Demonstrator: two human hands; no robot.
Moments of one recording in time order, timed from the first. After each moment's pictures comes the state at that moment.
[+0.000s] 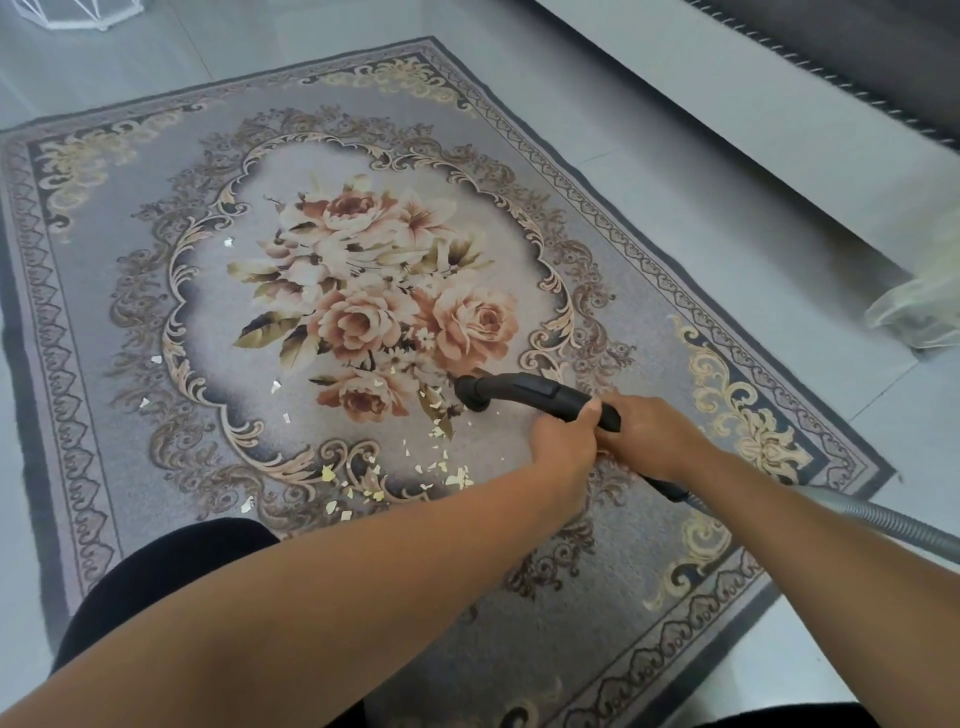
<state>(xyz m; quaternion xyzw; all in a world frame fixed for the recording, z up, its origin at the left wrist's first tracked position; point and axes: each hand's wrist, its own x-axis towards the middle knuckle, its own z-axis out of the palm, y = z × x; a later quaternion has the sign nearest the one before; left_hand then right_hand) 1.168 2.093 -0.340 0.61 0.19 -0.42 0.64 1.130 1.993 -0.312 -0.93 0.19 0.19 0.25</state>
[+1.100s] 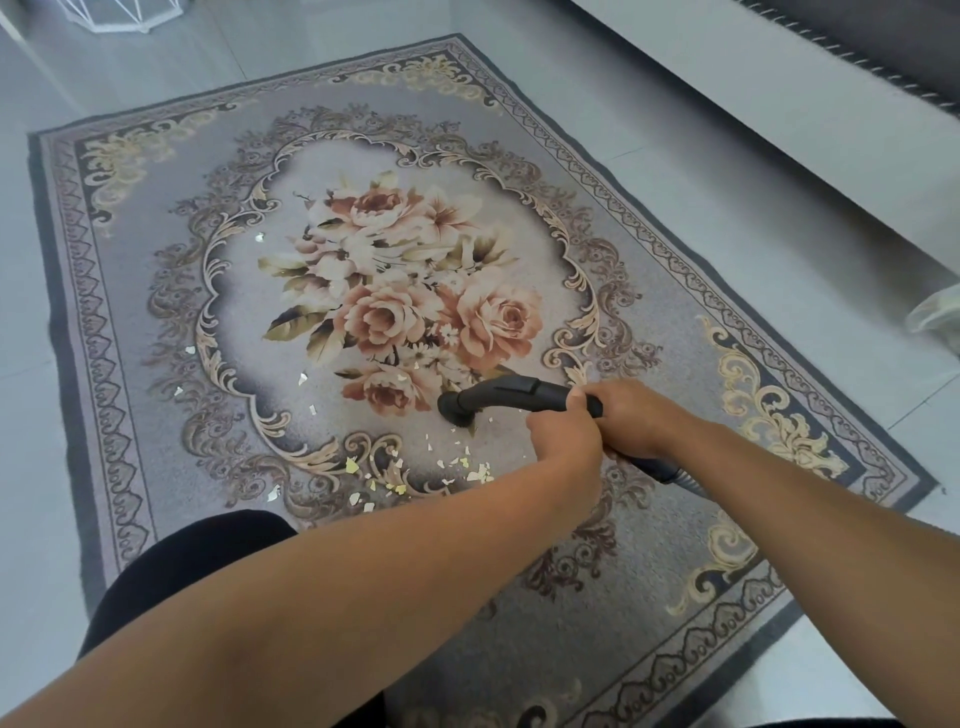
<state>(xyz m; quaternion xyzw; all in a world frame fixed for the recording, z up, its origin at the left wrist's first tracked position) 1.182 2.100 -0.348 0.63 0.27 -0.36 0.63 1.166 2.013 -0.316 -0.92 0.14 0.24 0.29</state>
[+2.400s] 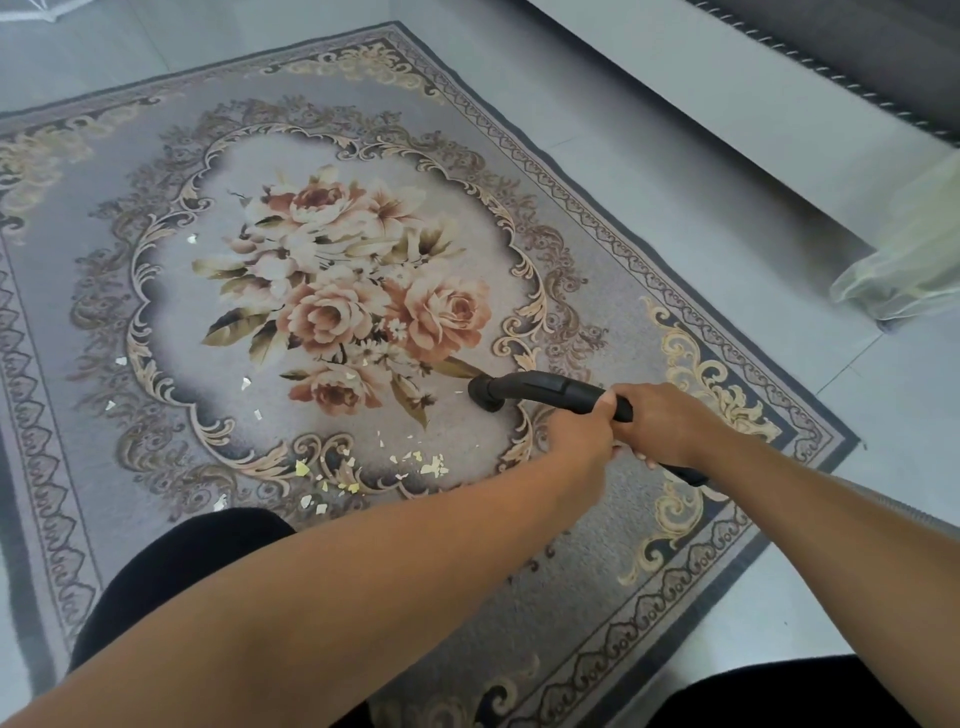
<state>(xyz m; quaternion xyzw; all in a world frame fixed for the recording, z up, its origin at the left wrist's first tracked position) 1.135 2.056 -0.332 0.57 0.19 -0.47 0.64 1.097 1.952 -0.306 -0.93 0.21 0.22 0.22</state>
